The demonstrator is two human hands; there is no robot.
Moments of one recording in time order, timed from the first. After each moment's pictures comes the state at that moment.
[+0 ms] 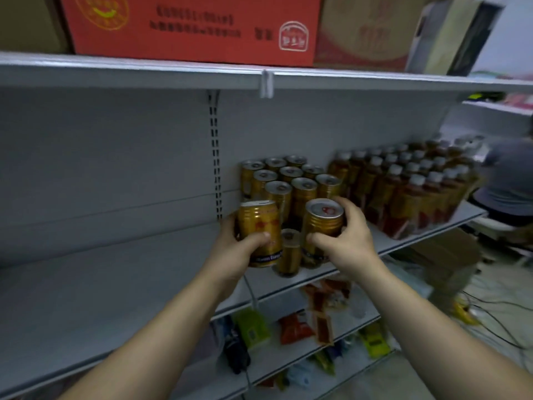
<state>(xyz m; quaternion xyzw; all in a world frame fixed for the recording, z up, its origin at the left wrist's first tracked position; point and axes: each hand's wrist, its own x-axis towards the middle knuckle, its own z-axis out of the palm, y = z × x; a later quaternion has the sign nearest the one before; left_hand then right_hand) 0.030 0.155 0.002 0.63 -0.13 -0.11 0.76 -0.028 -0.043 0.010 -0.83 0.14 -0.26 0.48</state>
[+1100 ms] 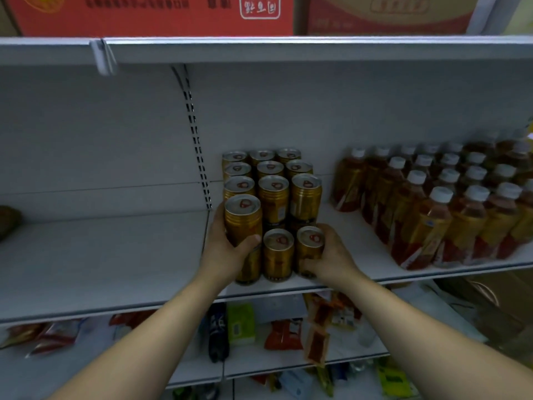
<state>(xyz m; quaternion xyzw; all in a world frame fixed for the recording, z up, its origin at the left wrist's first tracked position) 0.051 0.029 -0.050 0.76 -0.06 0.12 0.63 0.048 -0.192 -0.077 -0.88 0.01 -0.05 0.47</state>
